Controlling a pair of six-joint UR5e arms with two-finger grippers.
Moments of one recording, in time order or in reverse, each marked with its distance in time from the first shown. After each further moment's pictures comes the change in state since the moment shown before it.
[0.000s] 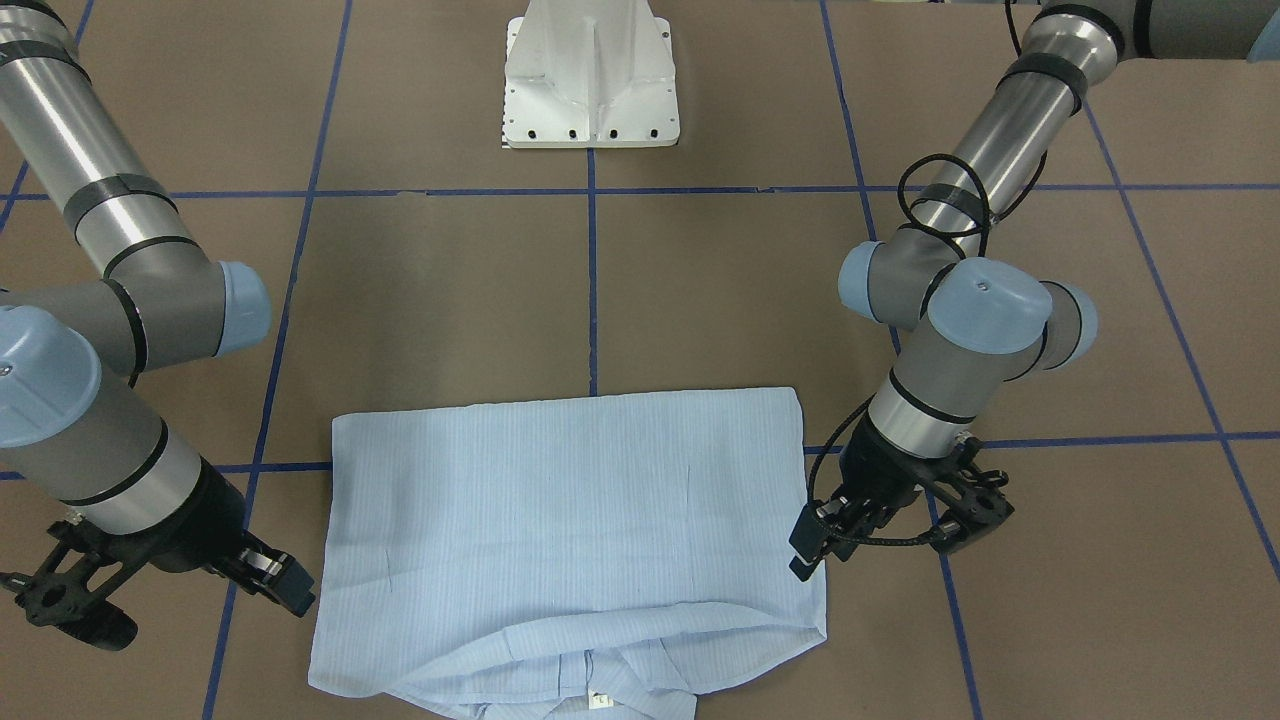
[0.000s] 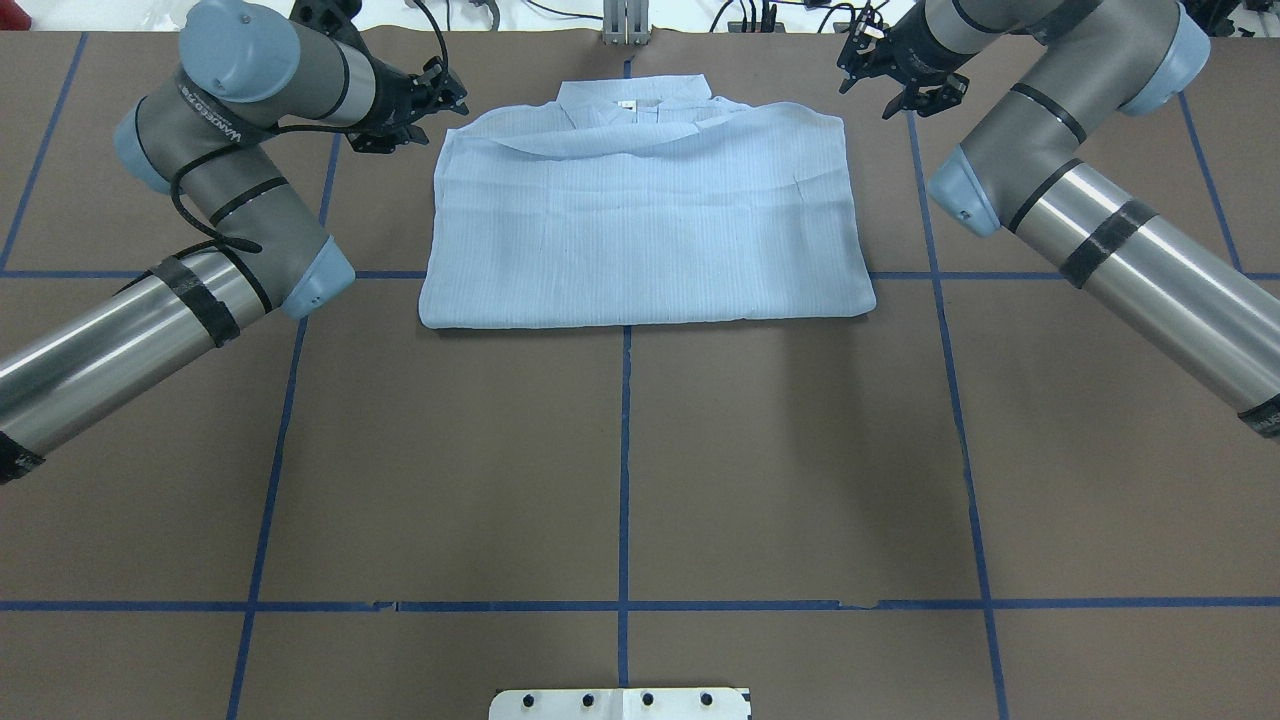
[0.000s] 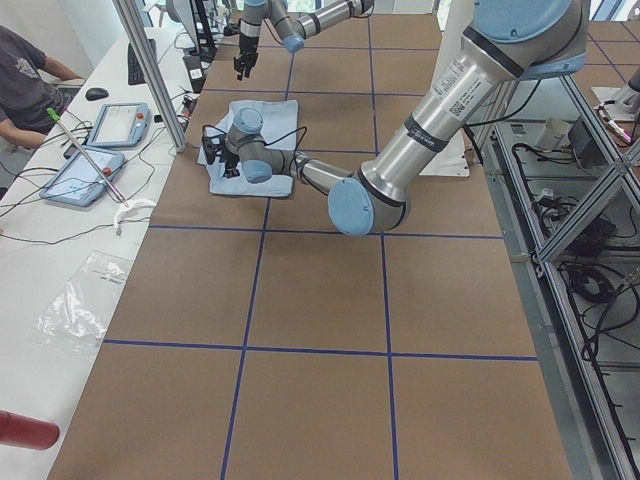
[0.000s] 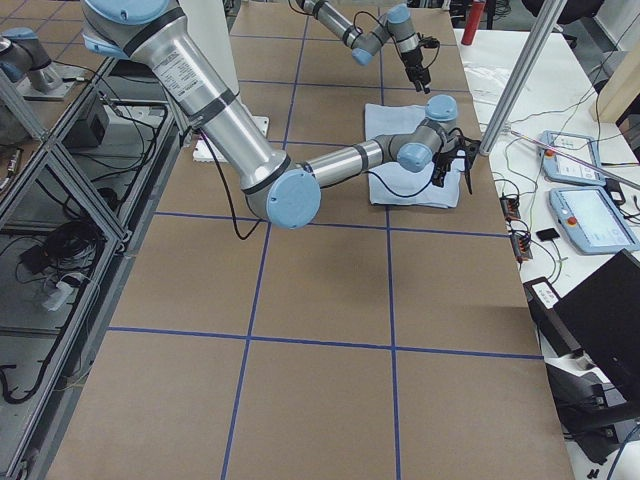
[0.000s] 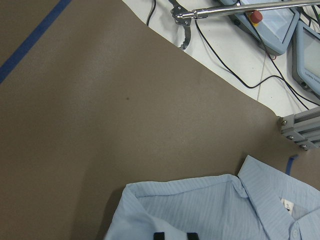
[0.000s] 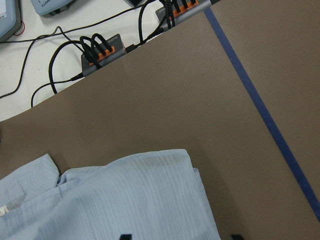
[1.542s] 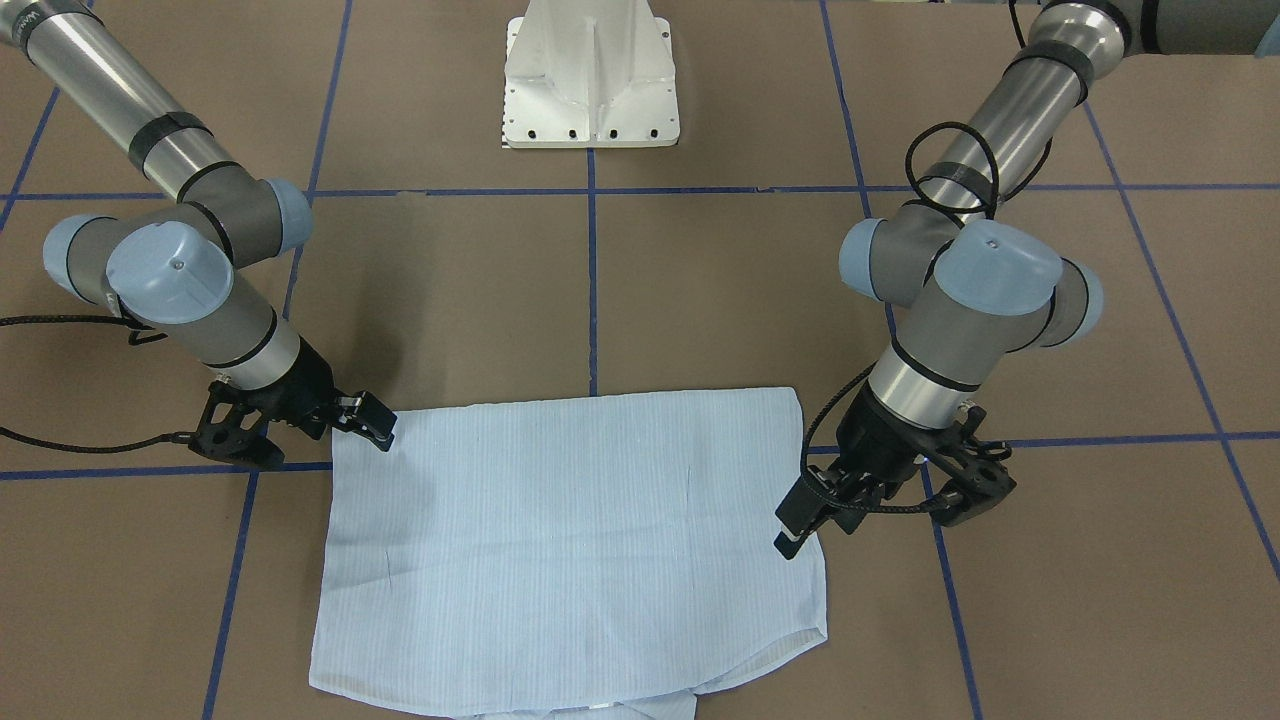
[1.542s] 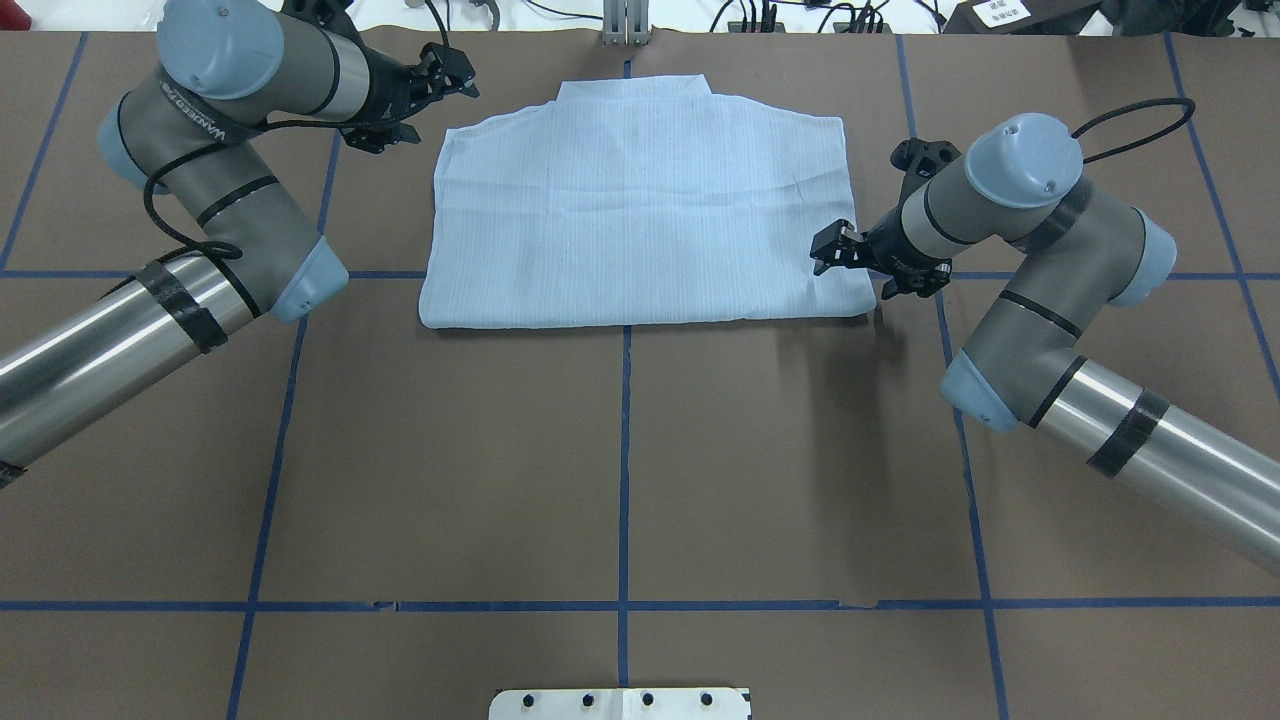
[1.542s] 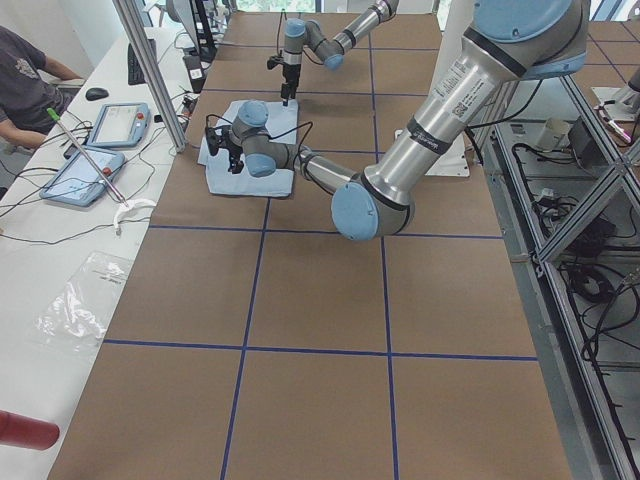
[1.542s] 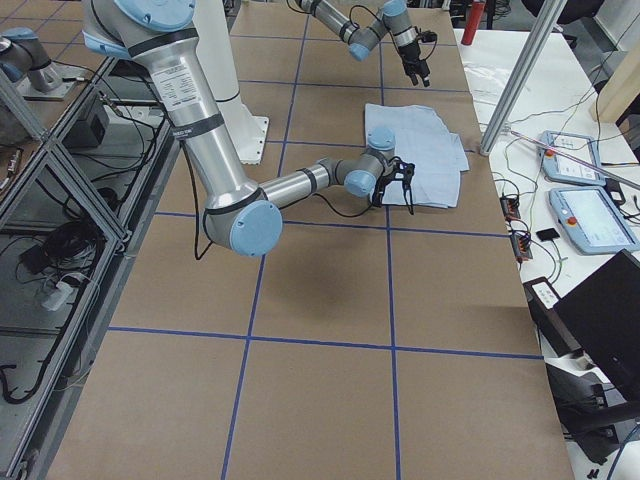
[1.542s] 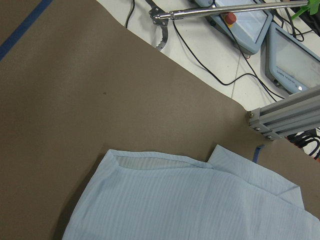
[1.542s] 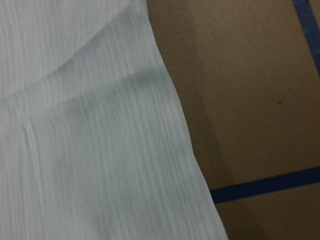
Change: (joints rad) left arm -0.001 0.030 -0.098 0.016 -0.005 -0.012; right arm -0.218 -0.264 0.237 0.020 -0.013 -0.016
